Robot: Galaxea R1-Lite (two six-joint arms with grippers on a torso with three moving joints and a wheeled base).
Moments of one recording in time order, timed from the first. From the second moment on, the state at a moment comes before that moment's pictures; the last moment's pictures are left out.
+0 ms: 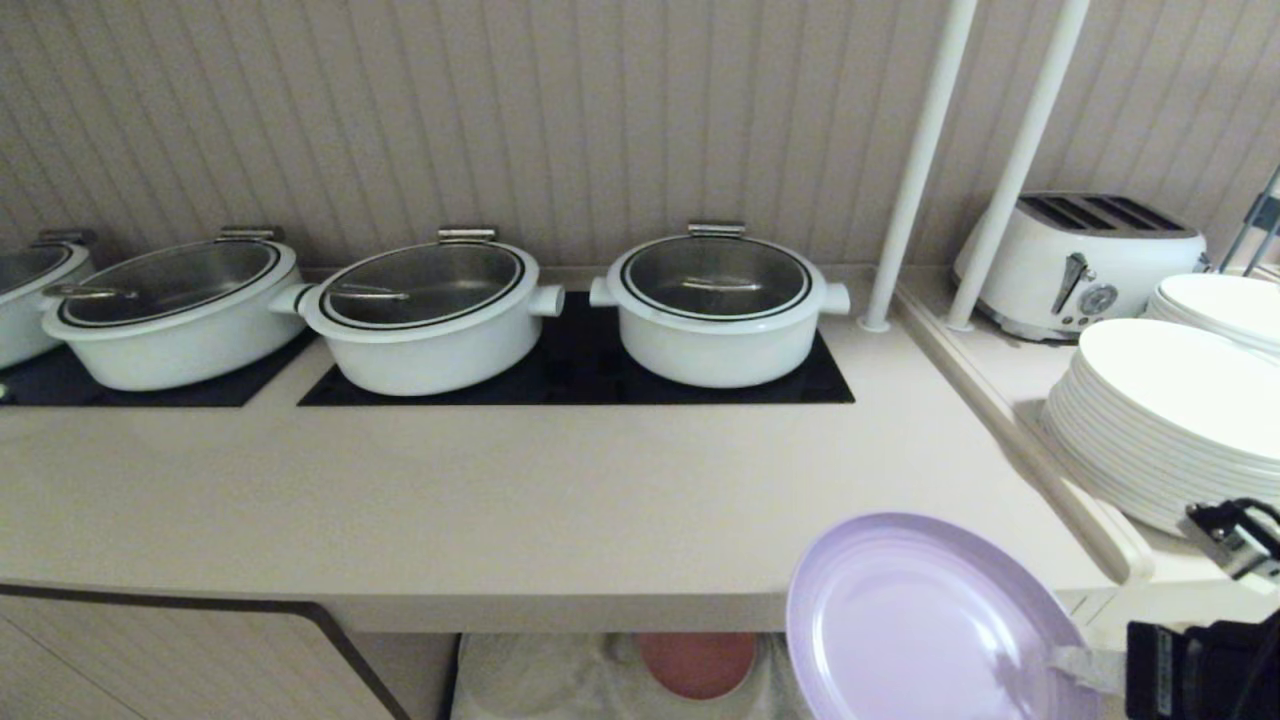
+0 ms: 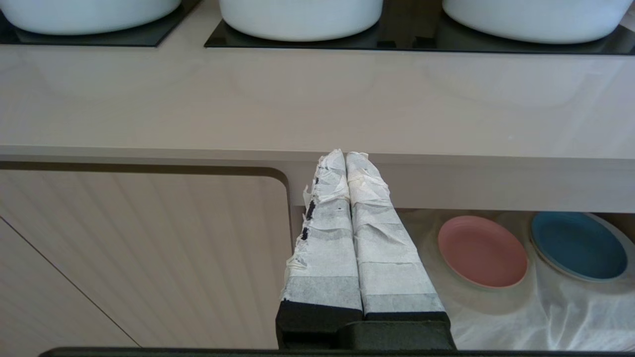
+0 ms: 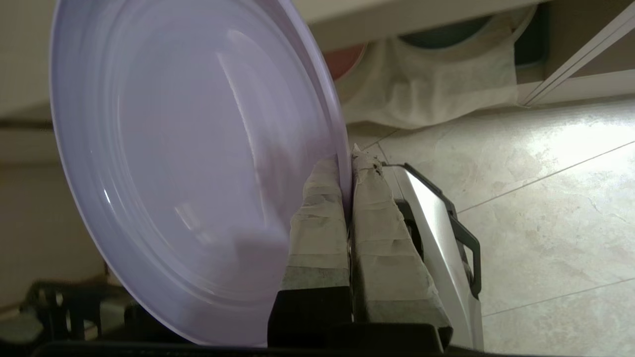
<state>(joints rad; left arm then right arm) 0.01 0.00 0.00 -0.01 0.00 -0.03 0.30 1.19 -0.39 -0.03 0.09 0.57</state>
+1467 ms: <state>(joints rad) 0.01 0.00 0.00 -0.01 0.00 -0.03 0.07 1.79 -0.77 -0.17 0.14 0.64</state>
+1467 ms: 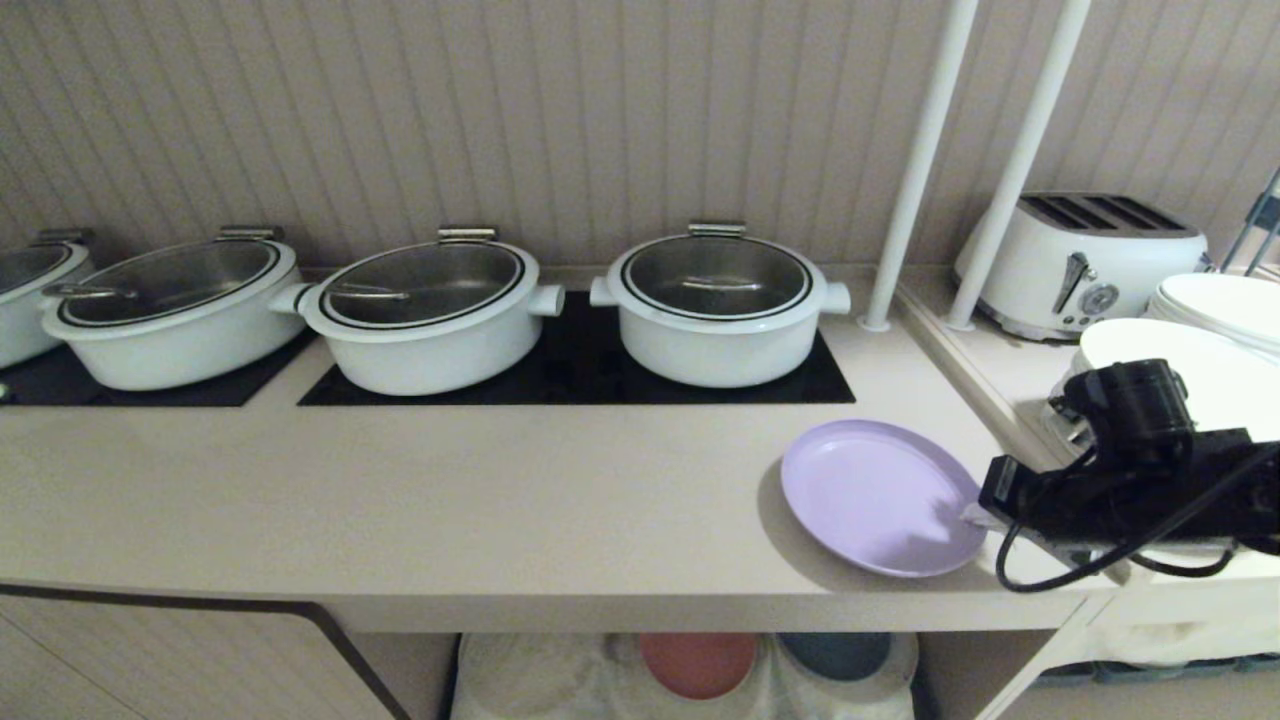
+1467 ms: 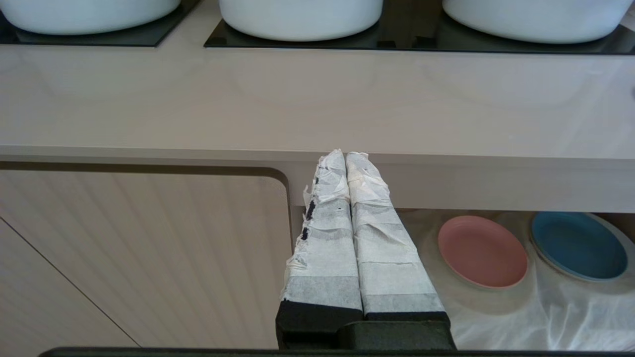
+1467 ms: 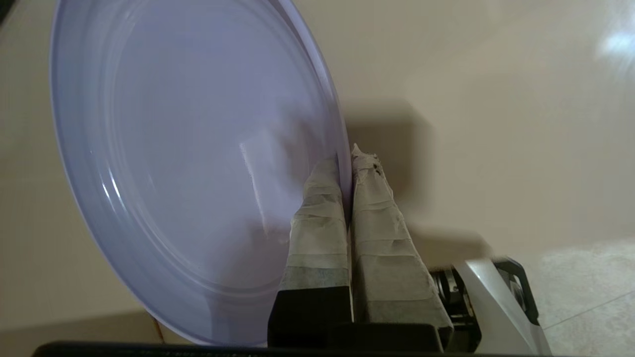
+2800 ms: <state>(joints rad) 0.01 0.00 0.00 -0.01 0.00 -0.03 0.06 1.89 -0.81 -0.21 0.14 0.71</state>
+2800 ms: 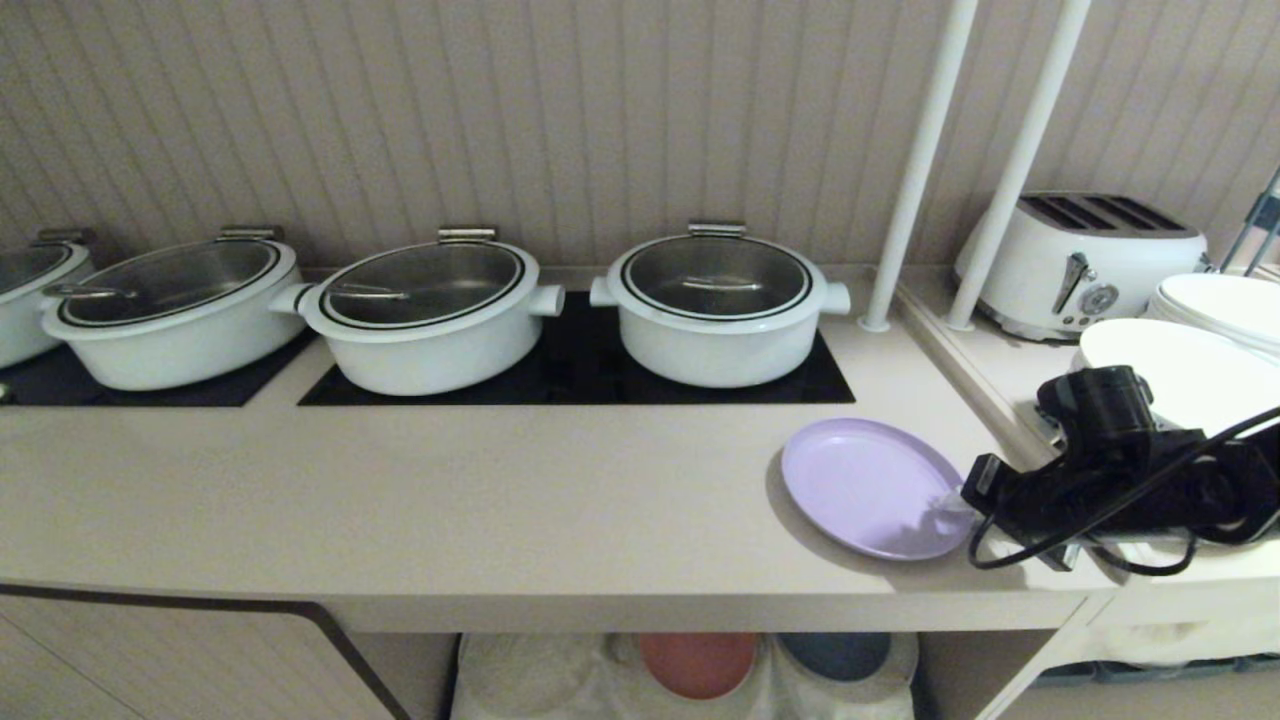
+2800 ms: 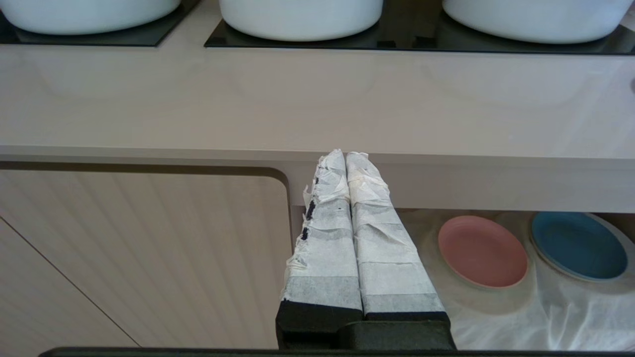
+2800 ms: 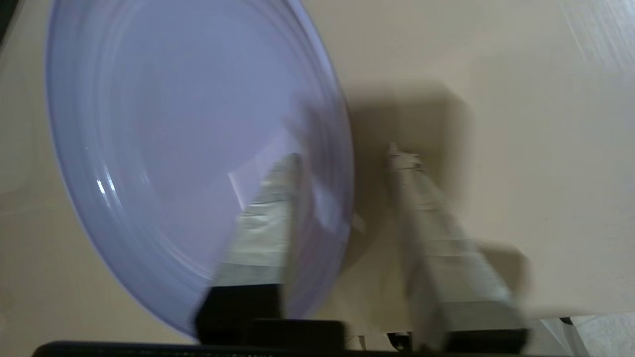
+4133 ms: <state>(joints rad) 0.01 0.00 0.00 -0.01 0.00 -0.03 0.06 1.54 -0.62 -0.16 0.14 0.59</state>
